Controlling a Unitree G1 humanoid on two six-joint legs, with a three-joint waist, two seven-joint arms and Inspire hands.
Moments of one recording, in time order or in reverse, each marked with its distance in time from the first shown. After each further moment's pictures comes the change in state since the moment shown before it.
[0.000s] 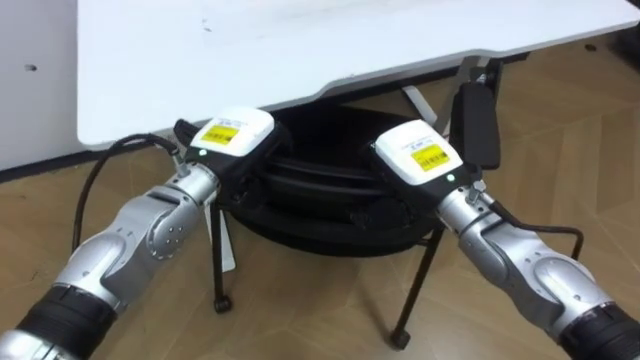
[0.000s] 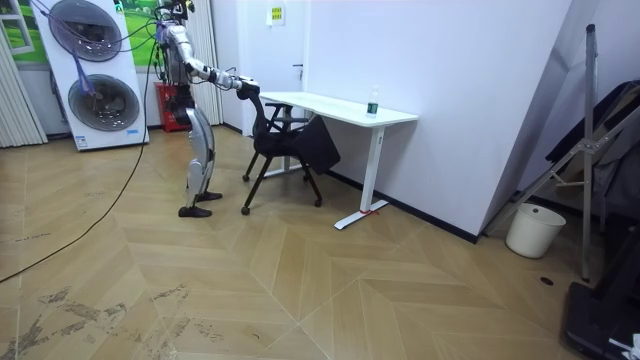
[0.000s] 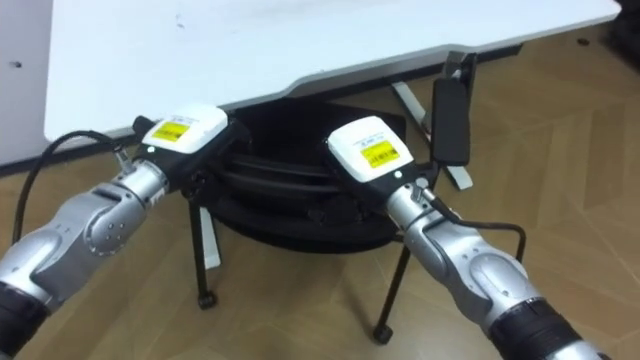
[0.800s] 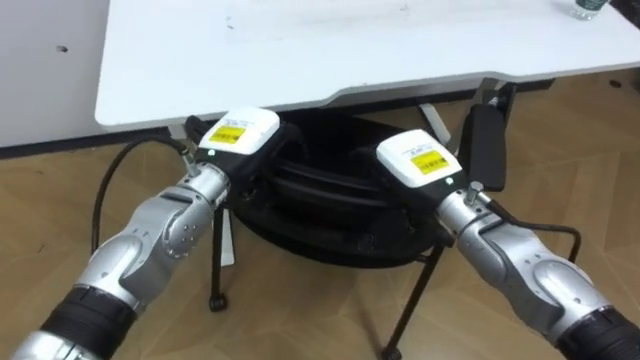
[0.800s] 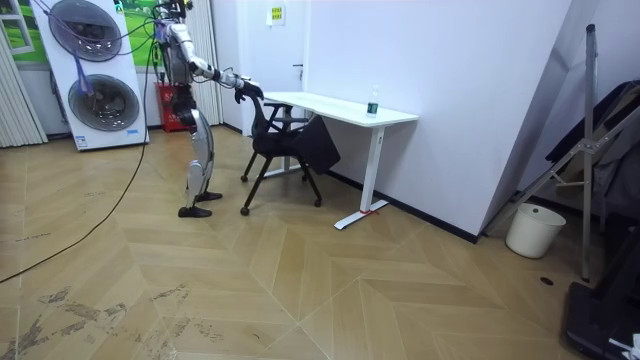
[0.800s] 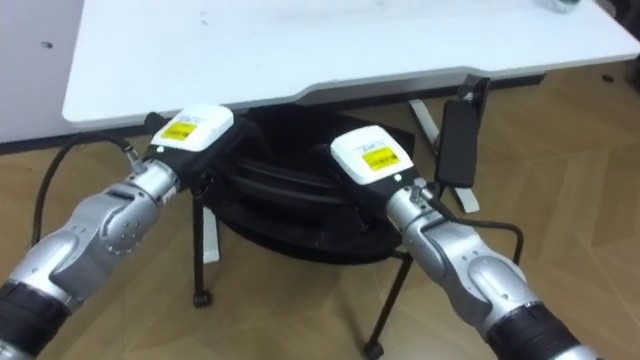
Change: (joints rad) left arm 0.033 -0.084 0.038 0.005 0.021 0.038 0.012; right arm 0.032 0.008 -0.010 -0.037 0.034 0.036 0.117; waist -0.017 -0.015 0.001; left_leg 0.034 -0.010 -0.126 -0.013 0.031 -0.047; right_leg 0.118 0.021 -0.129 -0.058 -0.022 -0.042
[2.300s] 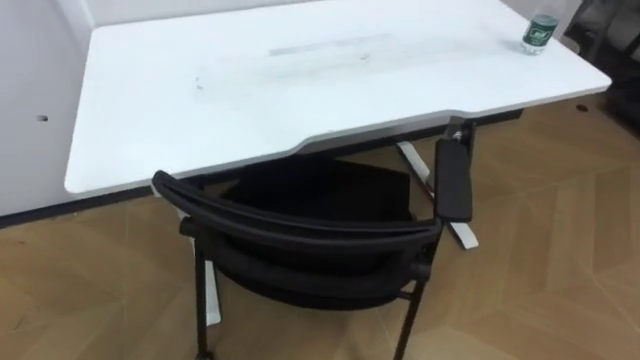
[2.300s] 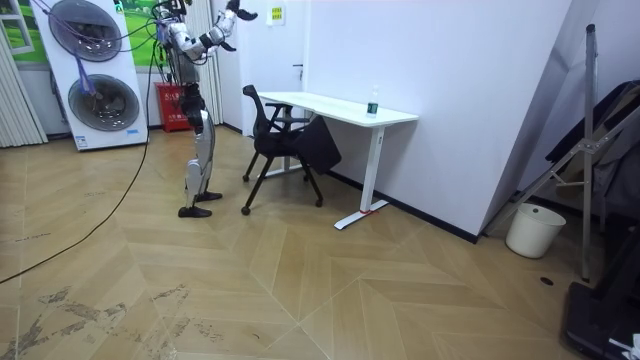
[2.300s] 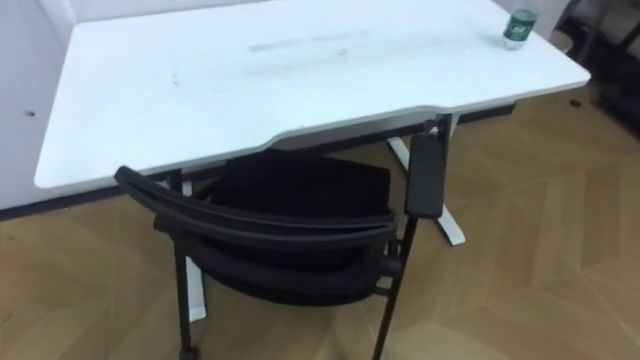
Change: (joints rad) left arm 0.433 0.318 0.986 -0.226 -0.328 -0.009 0.498; right arm 0.157 -0.515 -1.005 -0.326 0.273 -0.110 -0.546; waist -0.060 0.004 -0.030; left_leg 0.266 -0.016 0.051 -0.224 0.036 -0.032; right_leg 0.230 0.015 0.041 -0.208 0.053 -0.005
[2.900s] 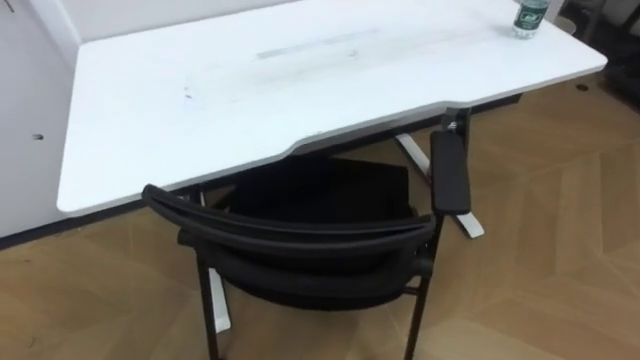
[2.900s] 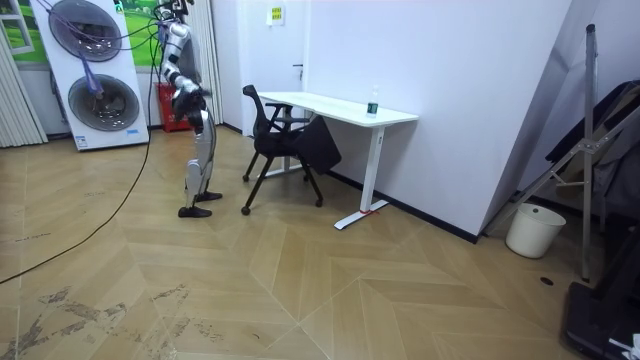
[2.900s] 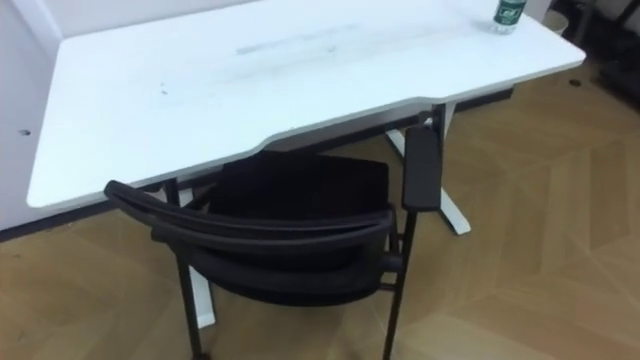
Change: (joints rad) left arm 0.367 -0.547 0.021 0.497 -0.817 0.085 0.161; right arm 0.602 0.746 -0.241 0.495 1.258 0.169 -0.125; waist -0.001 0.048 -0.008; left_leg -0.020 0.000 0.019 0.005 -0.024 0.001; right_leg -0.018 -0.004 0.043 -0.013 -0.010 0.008
